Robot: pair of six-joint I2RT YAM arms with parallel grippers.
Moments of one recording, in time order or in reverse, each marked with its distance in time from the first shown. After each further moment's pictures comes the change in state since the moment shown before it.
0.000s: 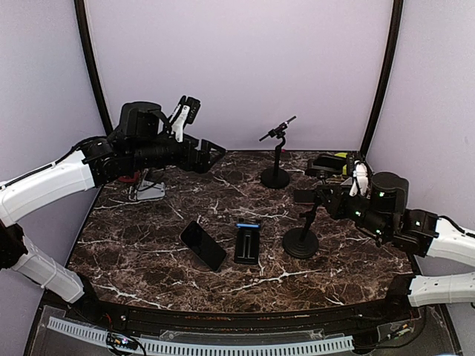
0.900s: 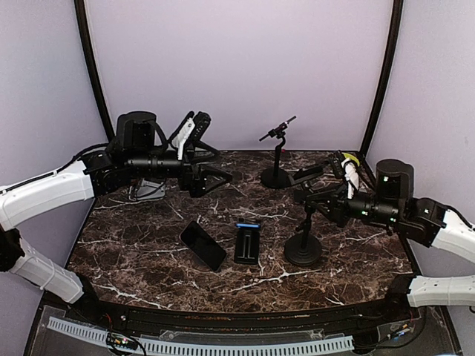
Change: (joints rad) left arm 0.009 -0.039 -0.123 0.145 0.429 0.233; right arm -0.093 0.003 0.102 -0.159 -0.462 -0.323
